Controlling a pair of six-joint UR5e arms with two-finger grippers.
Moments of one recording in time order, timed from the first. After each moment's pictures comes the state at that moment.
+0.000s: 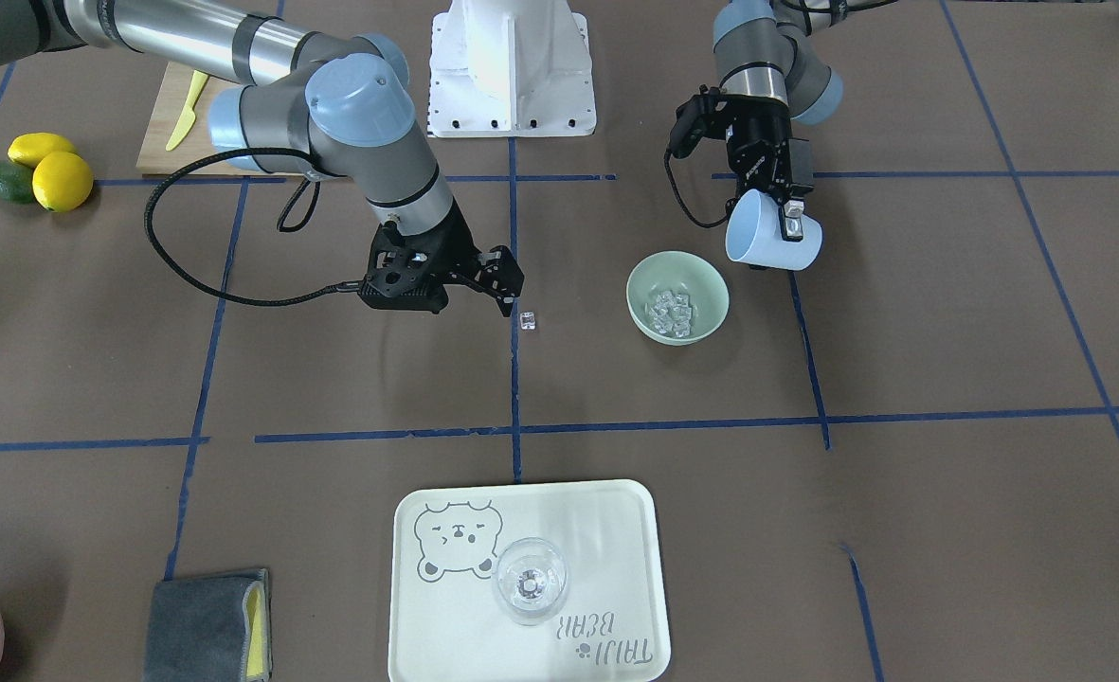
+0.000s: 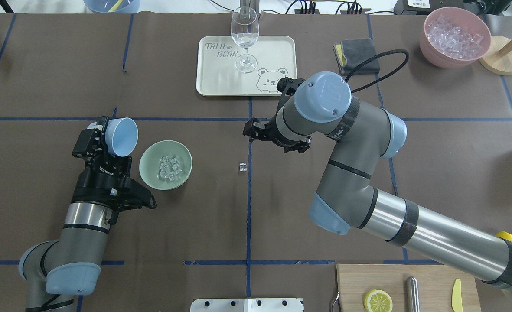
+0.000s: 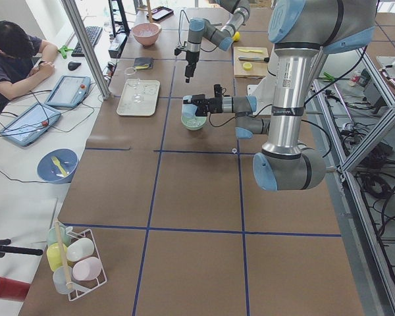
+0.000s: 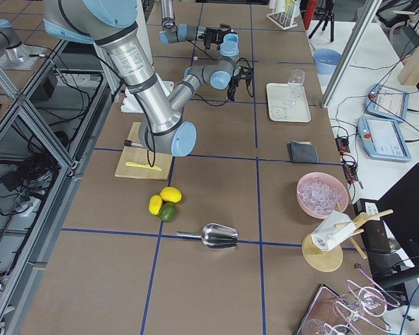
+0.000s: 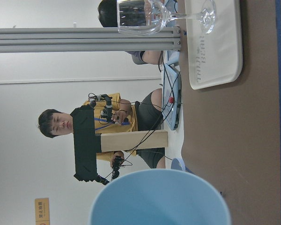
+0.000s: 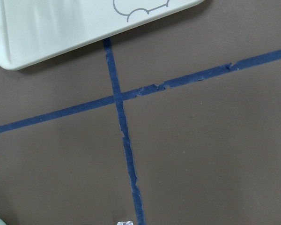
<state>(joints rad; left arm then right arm) -0.19 -1.73 -1.73 -2.67 -0.27 0.36 0.57 -0.90 1.60 -1.28 1.90 1.48</state>
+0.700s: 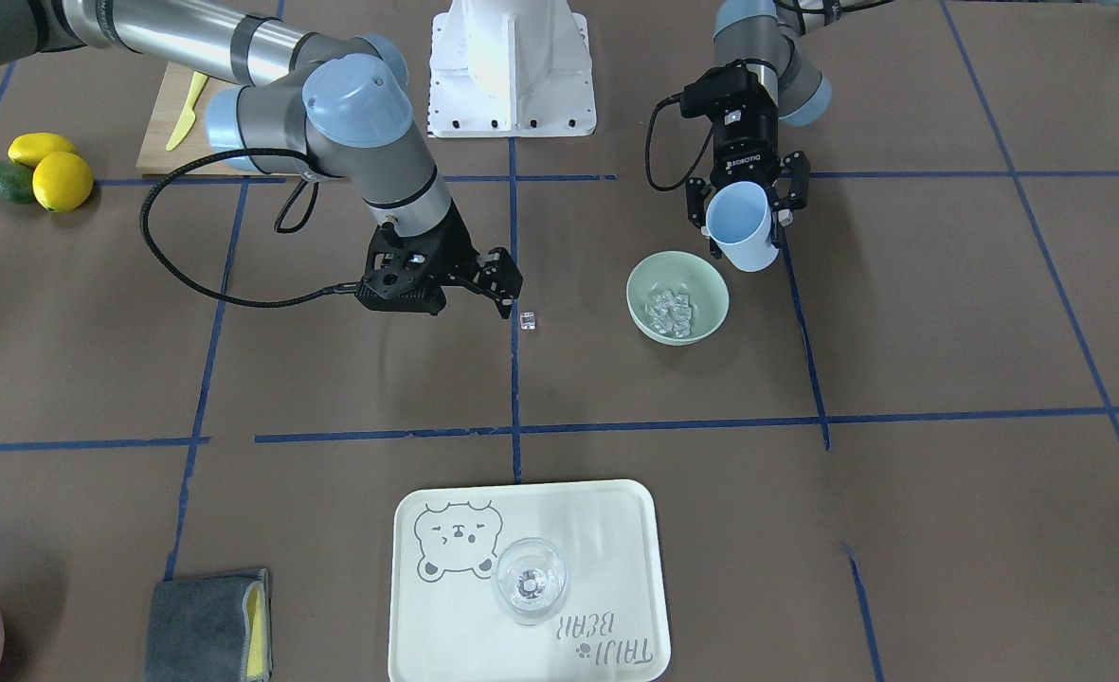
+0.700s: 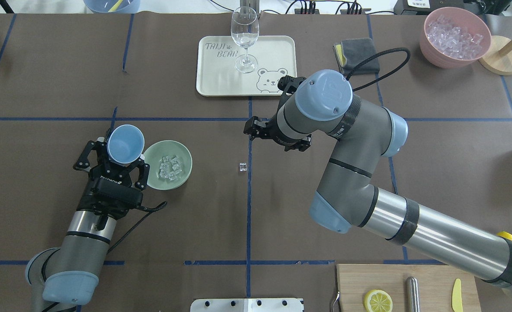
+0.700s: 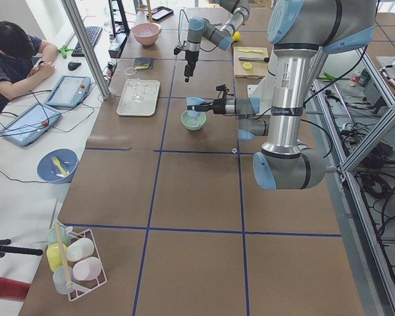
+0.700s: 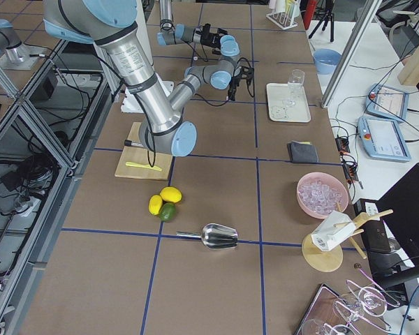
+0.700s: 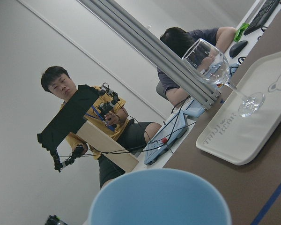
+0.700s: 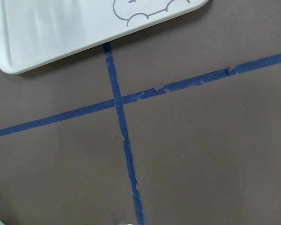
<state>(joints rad) -0.15 -1.74 -1.72 -2.75 -0.35 -0.35 0.58 -0.90 1.60 -1.28 1.90 1.48</state>
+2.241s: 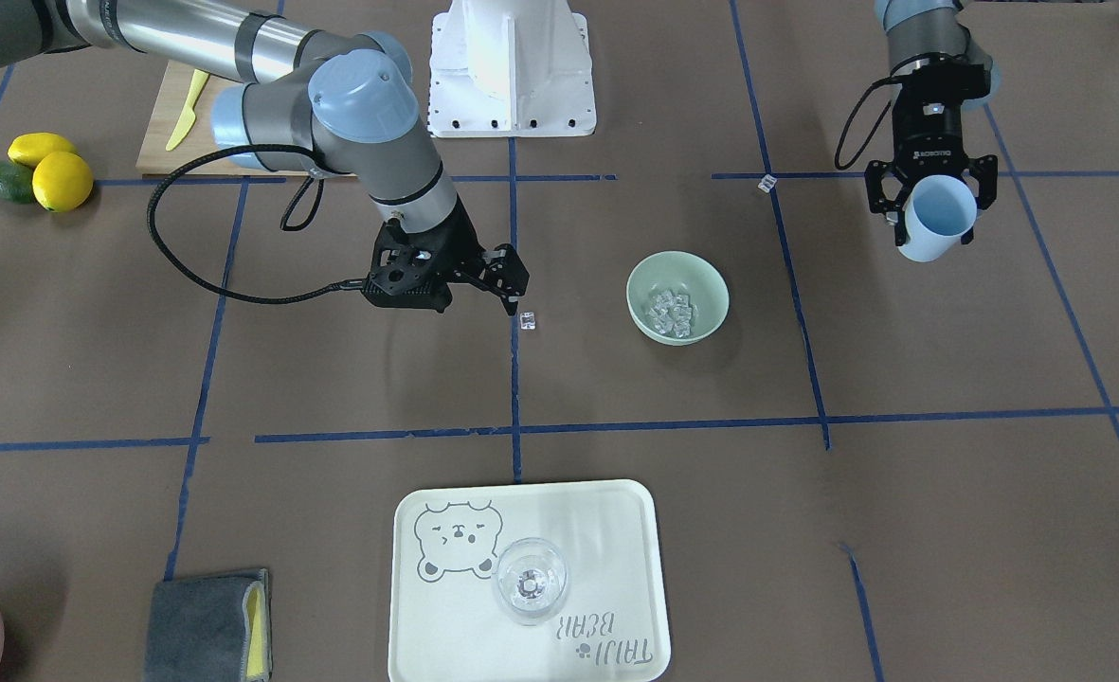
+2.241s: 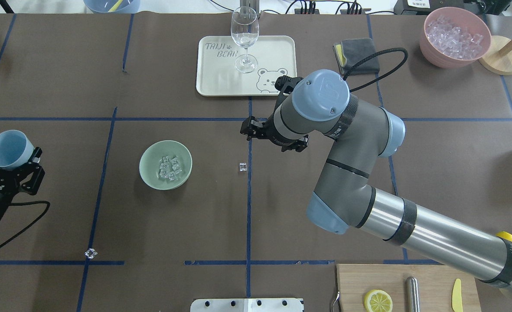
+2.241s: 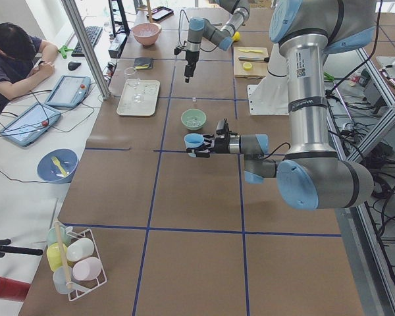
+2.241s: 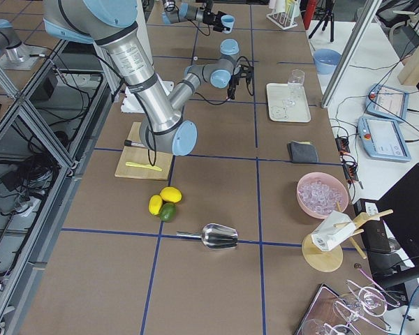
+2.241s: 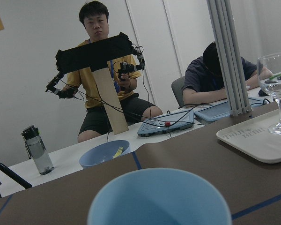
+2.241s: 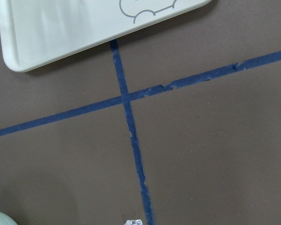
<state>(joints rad) -0.22 -1.28 -1.71 -3.10 -0.45 -0.73 0.57 -0.89 1.60 -1.28 1.90 1.49</state>
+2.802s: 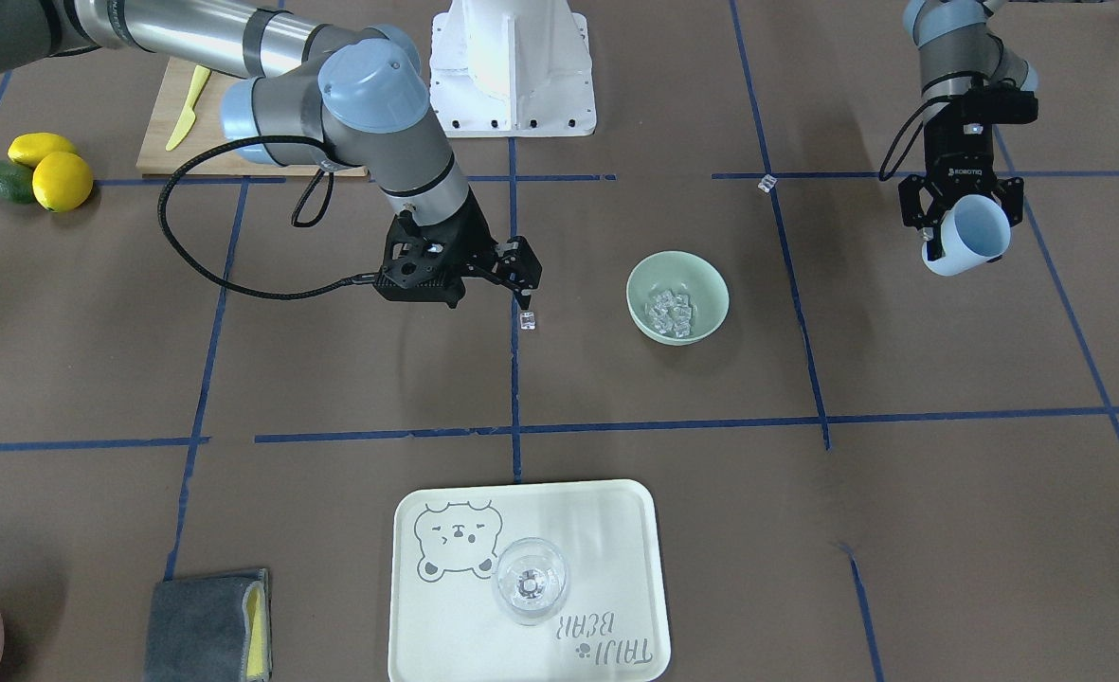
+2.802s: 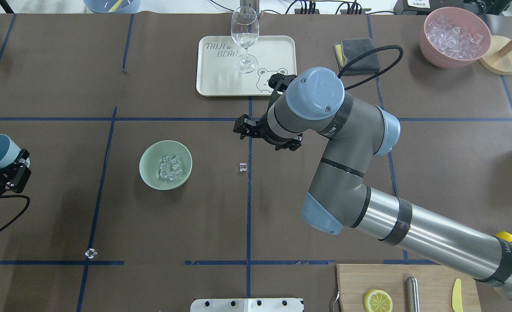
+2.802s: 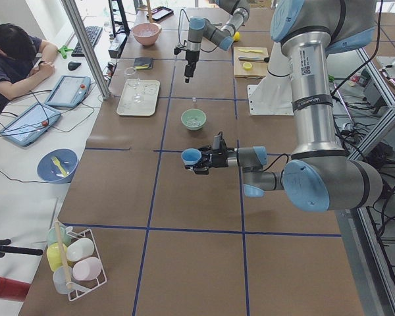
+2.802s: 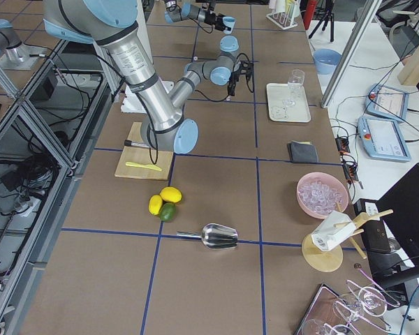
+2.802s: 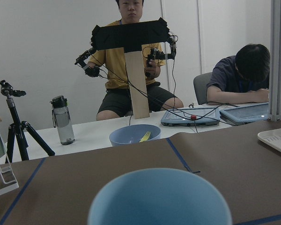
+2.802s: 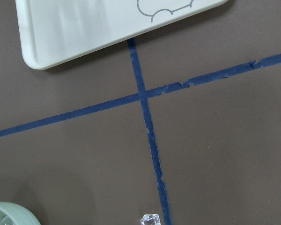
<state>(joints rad) -0.25 -1.28 -1.60 -3.11 -0.50 -0.96 0.57 -0.87 1.60 -1.28 1.90 1.49</state>
